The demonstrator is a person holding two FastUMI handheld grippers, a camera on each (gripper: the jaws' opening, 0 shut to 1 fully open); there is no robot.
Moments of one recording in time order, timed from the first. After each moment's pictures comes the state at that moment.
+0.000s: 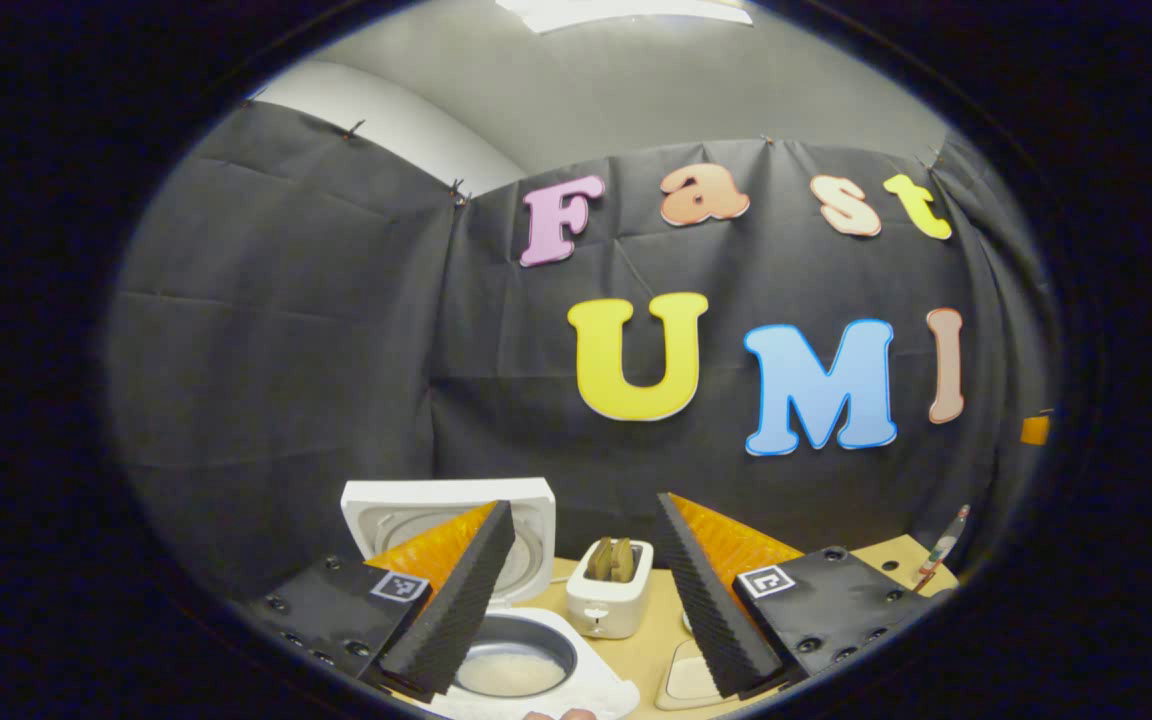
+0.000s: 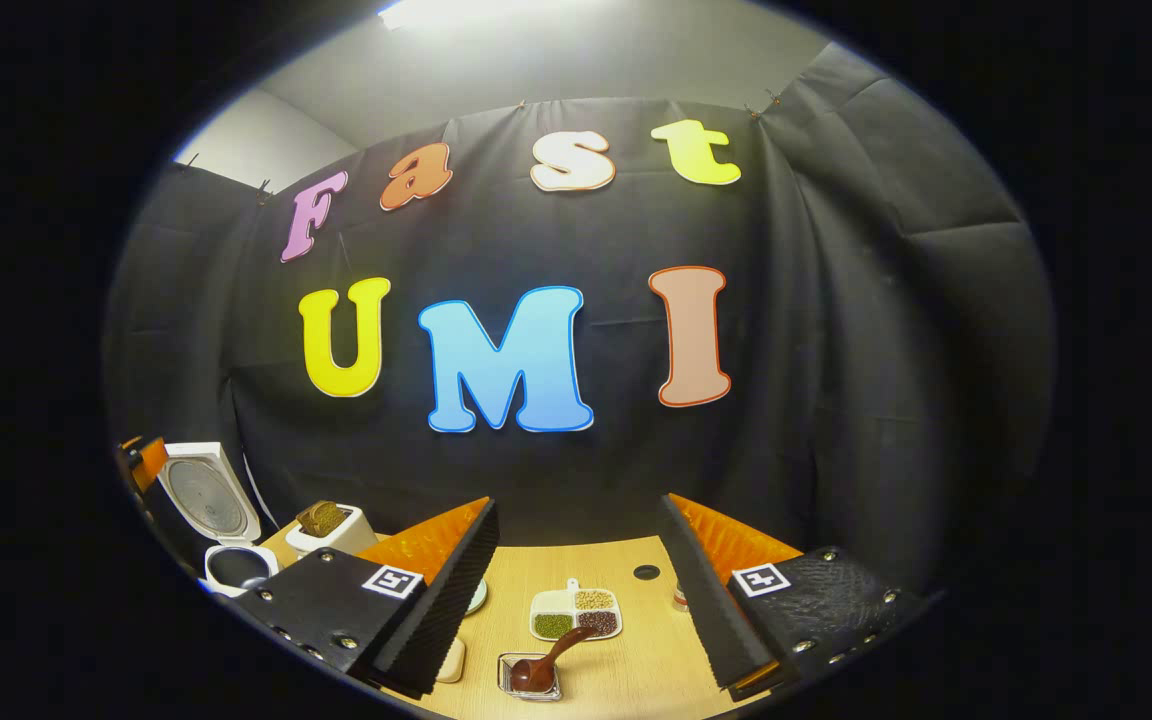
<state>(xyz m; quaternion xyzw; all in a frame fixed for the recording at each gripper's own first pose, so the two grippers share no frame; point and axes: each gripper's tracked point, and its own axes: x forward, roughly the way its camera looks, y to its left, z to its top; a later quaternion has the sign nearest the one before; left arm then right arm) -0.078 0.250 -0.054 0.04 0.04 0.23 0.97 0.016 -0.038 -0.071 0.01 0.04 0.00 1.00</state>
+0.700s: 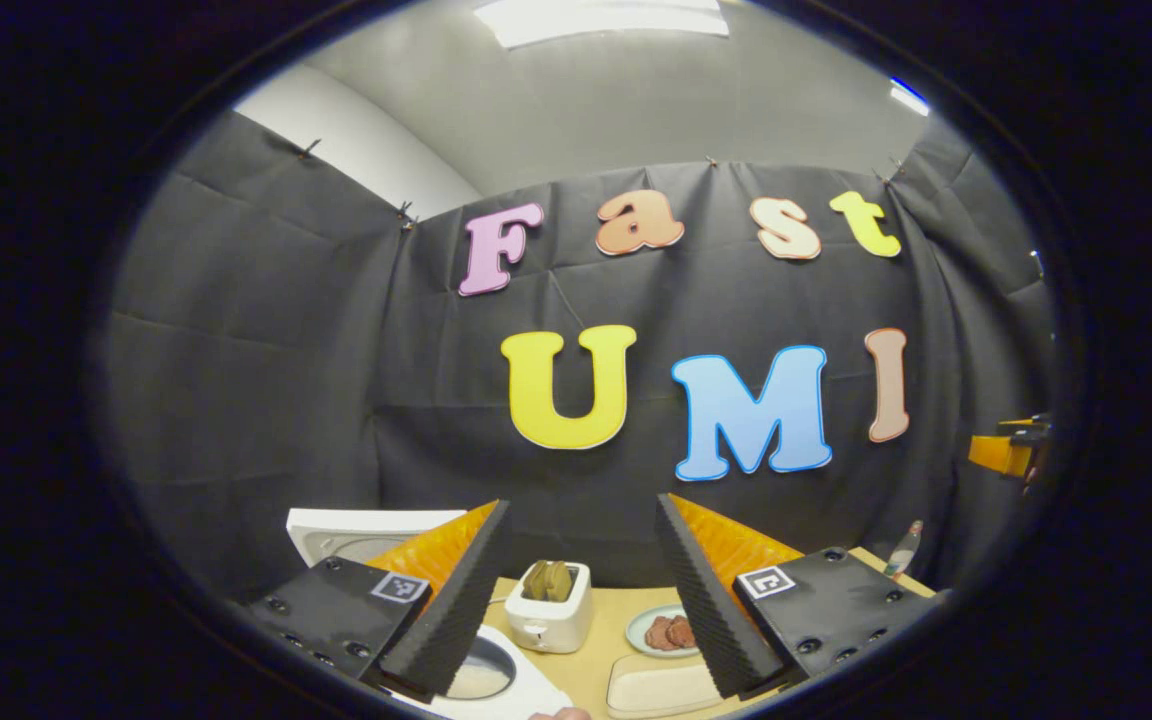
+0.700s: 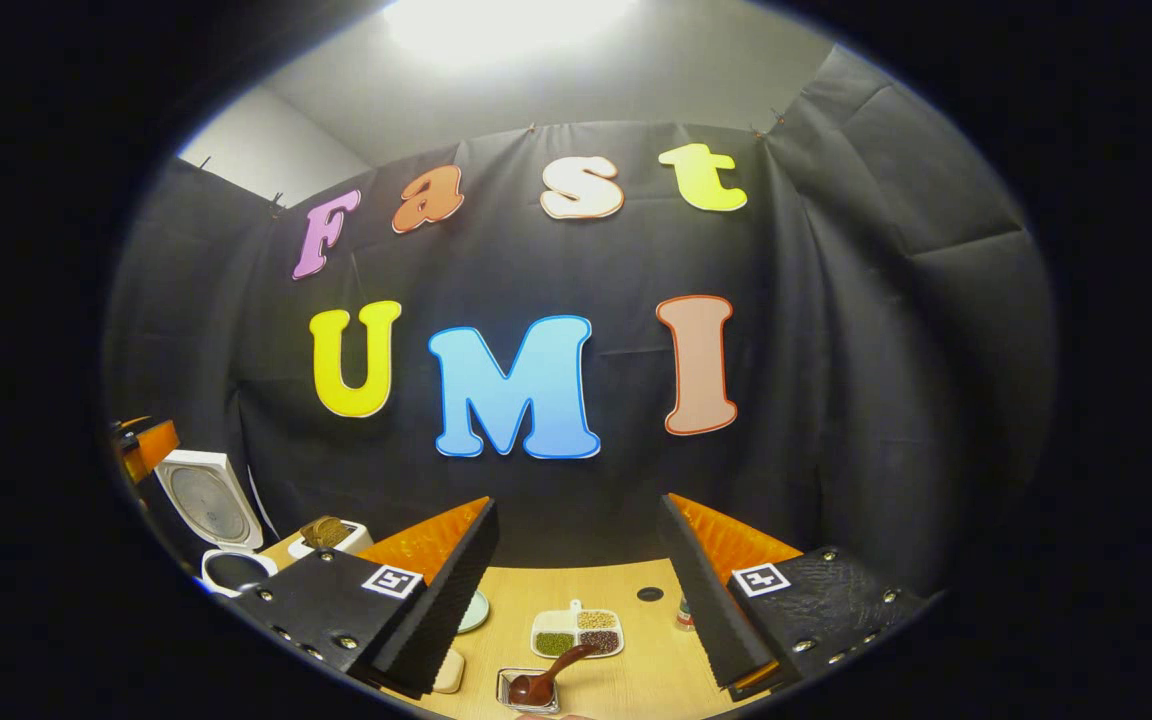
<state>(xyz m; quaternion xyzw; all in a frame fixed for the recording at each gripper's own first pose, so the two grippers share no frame) -0.058 0.178 -0.050 0.04 0.04 0.15 0.99 0.018 -0.031 -0.068 0.01 0.00 0.03 1.00</state>
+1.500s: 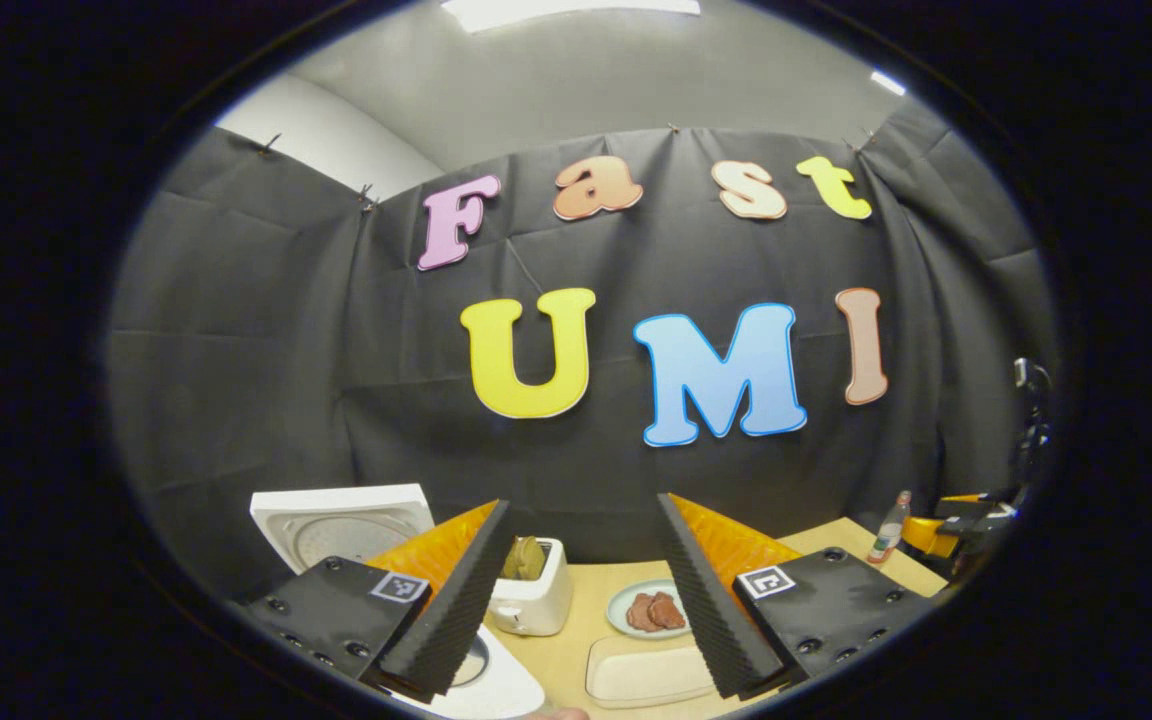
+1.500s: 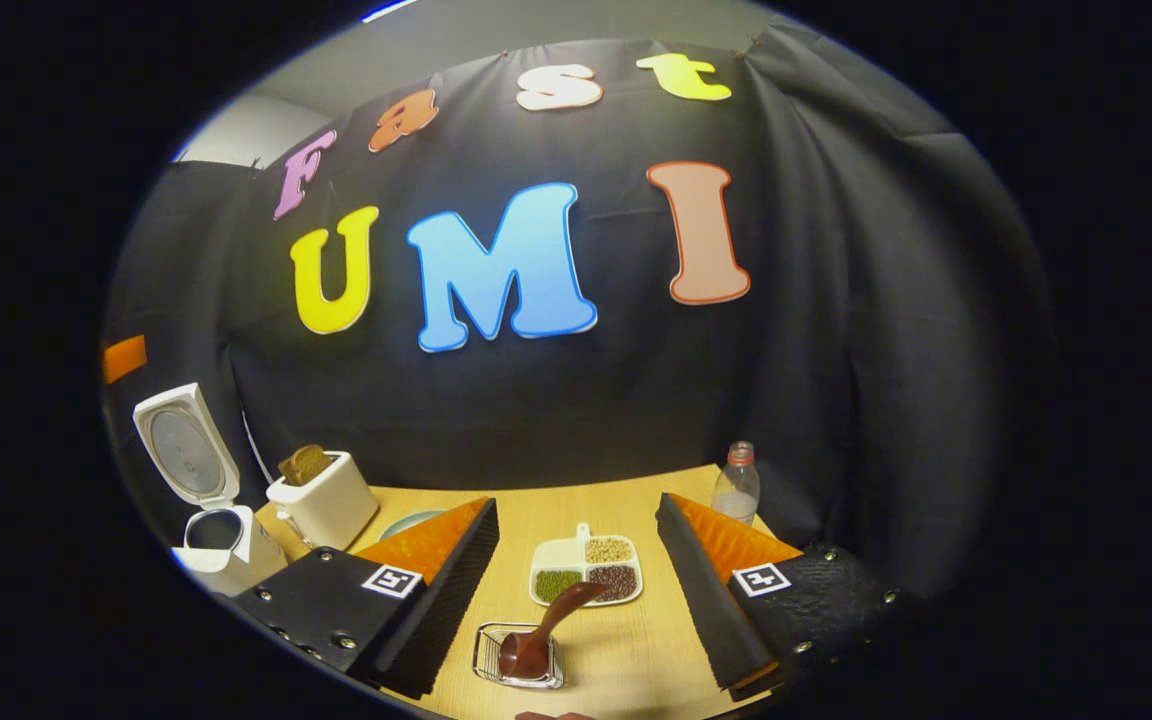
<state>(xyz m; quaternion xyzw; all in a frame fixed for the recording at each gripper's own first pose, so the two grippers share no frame) -0.038 0.139 -0.083 0.06 0.09 0.12 0.99 0.068 -0.041 -0.243 0.05 0.14 0.03 0.99</state>
